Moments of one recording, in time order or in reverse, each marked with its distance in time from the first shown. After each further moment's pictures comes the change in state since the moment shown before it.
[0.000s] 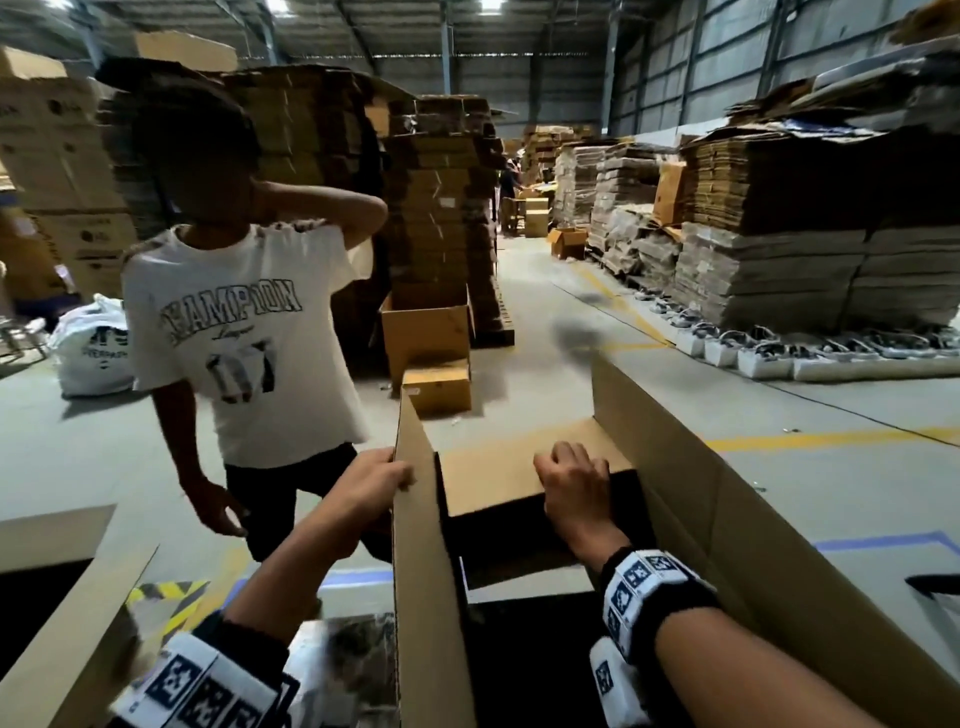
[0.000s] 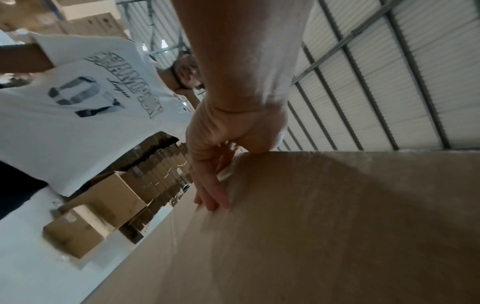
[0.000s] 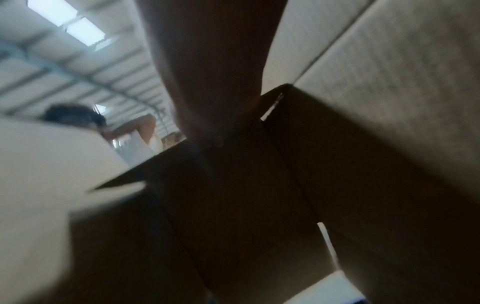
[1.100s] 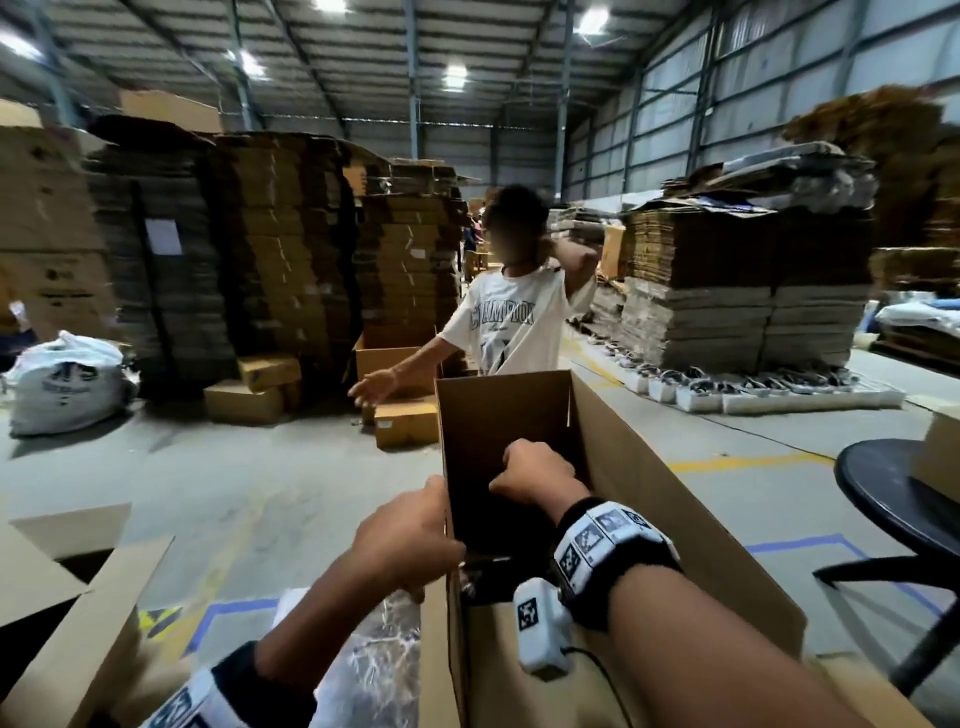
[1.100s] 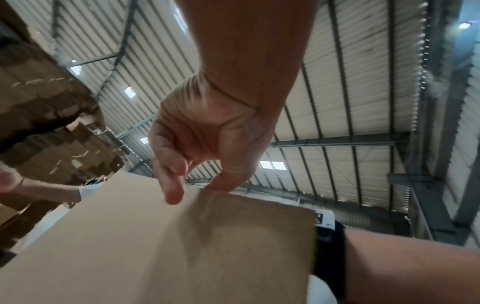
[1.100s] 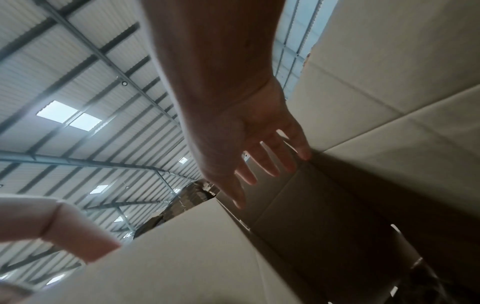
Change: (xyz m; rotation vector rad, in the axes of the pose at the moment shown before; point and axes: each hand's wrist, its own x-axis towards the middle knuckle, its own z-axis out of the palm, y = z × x) left_hand -0.247 -0.007 0.002 0.717 -0.107 0.347; right_hand -0.110 -0.078 -0.201 0.198 -0.524 0.267
